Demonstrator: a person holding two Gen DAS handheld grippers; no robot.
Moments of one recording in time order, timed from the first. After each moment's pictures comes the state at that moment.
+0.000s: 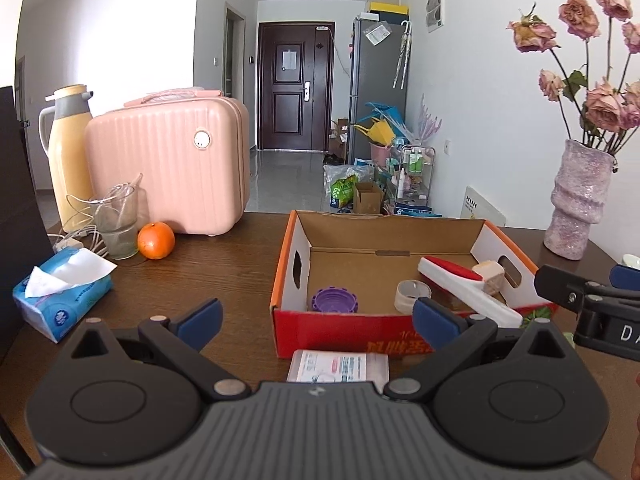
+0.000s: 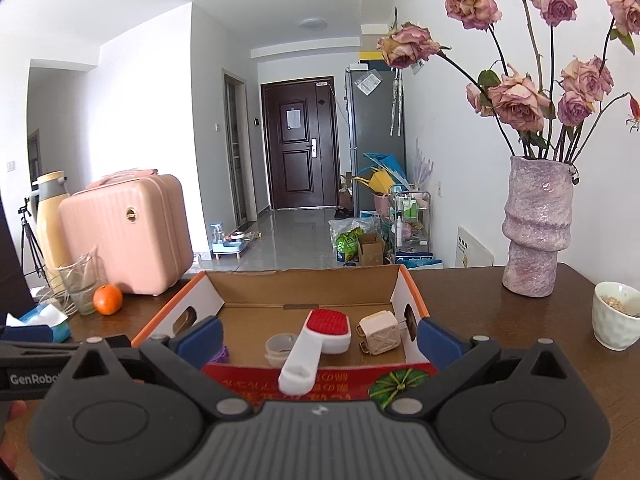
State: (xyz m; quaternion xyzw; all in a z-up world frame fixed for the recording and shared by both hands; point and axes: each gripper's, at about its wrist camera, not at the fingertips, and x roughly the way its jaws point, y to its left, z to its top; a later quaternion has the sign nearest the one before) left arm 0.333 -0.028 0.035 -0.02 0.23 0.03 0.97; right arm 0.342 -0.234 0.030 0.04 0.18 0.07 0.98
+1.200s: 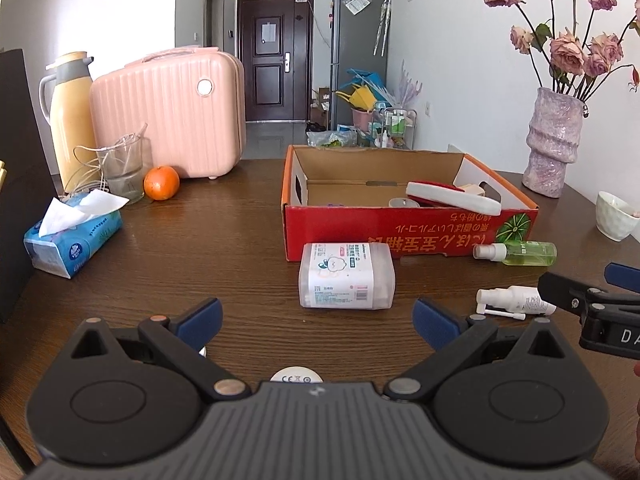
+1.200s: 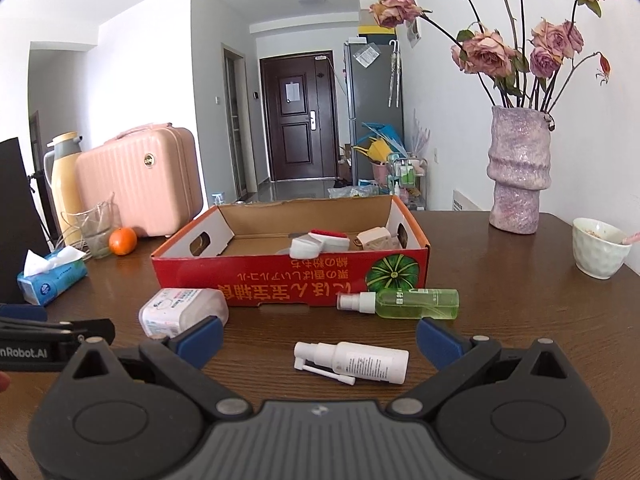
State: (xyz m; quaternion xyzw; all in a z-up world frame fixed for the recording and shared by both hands) left arm 0.269 -0.011 -0.007 -0.01 0.28 0.00 0.96; right arm 0.272 -0.234 -0.021 0.04 0.22 0.06 0.97
